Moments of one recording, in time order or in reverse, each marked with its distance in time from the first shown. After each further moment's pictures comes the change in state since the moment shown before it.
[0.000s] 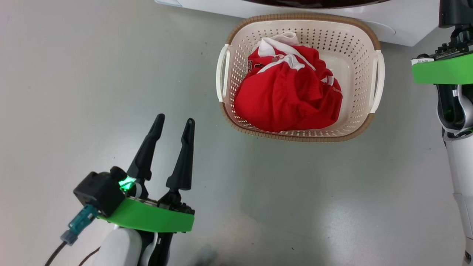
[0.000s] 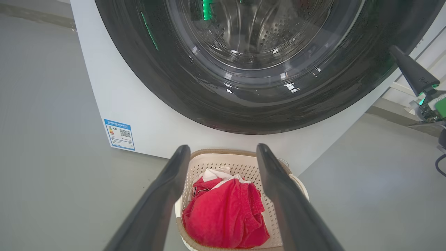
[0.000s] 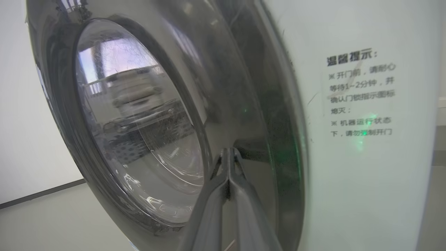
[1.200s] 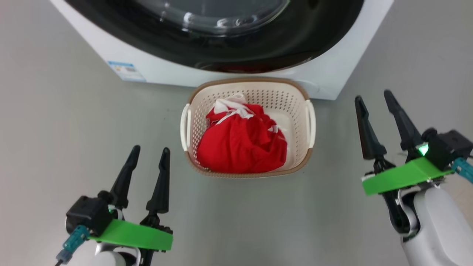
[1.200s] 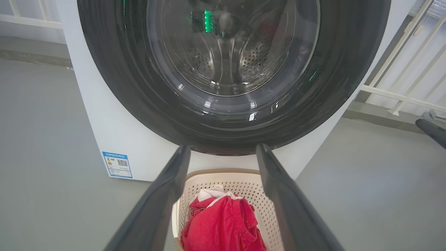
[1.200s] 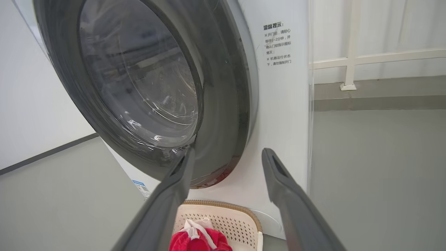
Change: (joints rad) left arm 0.099 0.001 0.119 0.083 0.129 -0.021 0.000; right arm 0.422 0.095 0.041 0.034 0.005 -0.004 0.000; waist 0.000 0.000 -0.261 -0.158
